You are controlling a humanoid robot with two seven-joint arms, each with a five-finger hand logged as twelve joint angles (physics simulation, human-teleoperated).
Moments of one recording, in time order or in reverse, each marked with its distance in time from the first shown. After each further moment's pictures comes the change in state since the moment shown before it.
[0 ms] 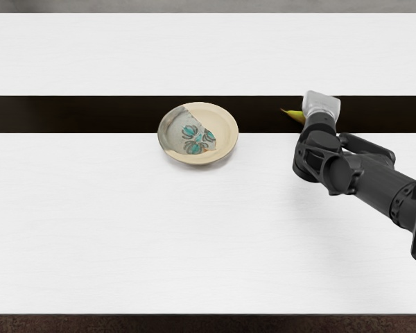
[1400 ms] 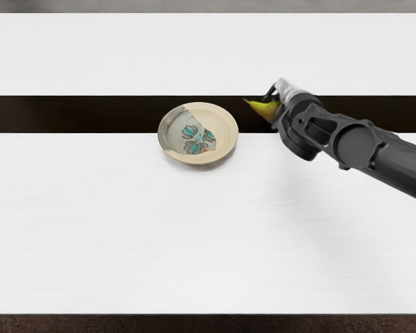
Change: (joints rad) left arm 0.000 0.000 0.000 0.000 0.000 0.000 0.000; right arm 0.111 -0.127 0.049 0.333 0.327 0.018 -0.001
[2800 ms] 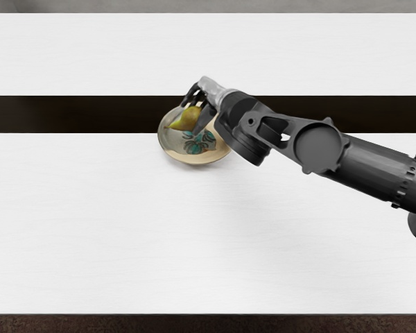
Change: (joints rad) left arm 0.000 0.000 0.000 0.000 0.000 0.000 0.000; right arm 0.034 0.125 0.125 0.176 0.053 -0.007 0.002
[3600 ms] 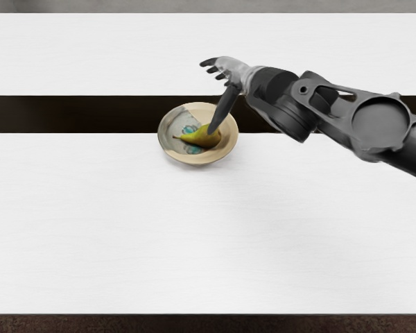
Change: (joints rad) left arm 0.000 0.000 0.000 0.000 0.000 0.000 0.000; right arm 0.016 -0.239 0.107 0.221 0.140 0.114 -0.001
